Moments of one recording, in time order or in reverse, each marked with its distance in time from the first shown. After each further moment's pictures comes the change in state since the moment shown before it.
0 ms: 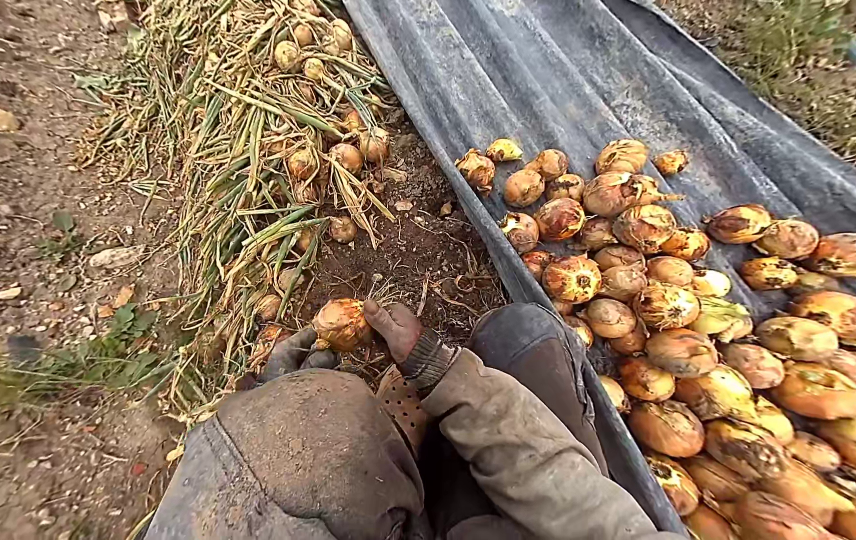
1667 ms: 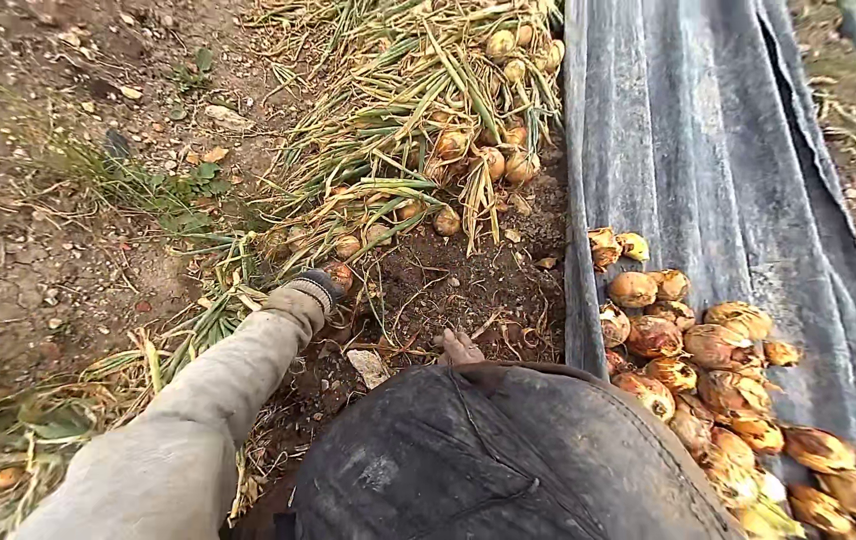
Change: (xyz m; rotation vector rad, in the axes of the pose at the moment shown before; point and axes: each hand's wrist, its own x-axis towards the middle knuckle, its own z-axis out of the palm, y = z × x) left_hand 0.050 -0.125 -0.086 0.732 0.064 -0.900; right_hand 0.001 0.028 0.017 -0.105 -0.123 0.515
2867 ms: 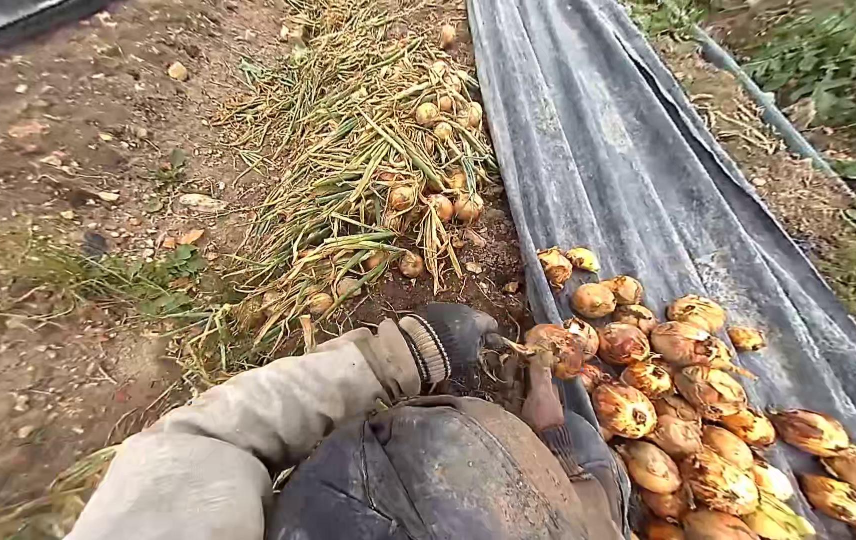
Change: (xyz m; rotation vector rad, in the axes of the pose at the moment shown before) left_hand -0.140 0.201 -0.019 0.192 0.052 1.201; right_hand -0.036 -0.015 -0.078 0.530 0.525 -0.349
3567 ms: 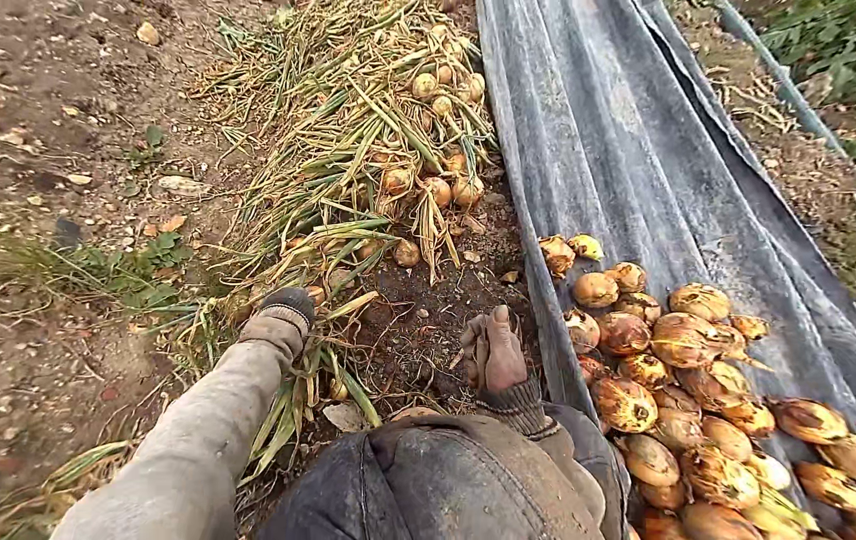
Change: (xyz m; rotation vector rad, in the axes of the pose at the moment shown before) left_hand -0.079 -0.248 0.051 0.125 0.023 -1.095; right_hand 0.022 -0.015 0.044 -0.292 -0.253 0.026
